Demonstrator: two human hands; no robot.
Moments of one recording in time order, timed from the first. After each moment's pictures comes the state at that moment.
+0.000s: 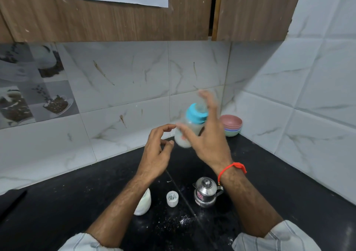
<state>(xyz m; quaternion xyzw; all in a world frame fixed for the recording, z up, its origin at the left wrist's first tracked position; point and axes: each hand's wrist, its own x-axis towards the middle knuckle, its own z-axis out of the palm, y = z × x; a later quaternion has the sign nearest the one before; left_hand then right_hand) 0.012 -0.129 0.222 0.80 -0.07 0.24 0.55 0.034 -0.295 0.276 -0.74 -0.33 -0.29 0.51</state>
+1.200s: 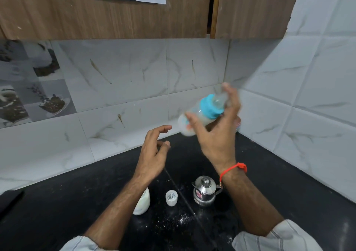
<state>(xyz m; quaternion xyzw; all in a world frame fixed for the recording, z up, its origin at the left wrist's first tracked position) 0.015 -0.124 0.209 0.80 -0.06 0.24 0.55 0.037 -0.299 0.278 -0.65 -0.29 -0.36 0.60</state>
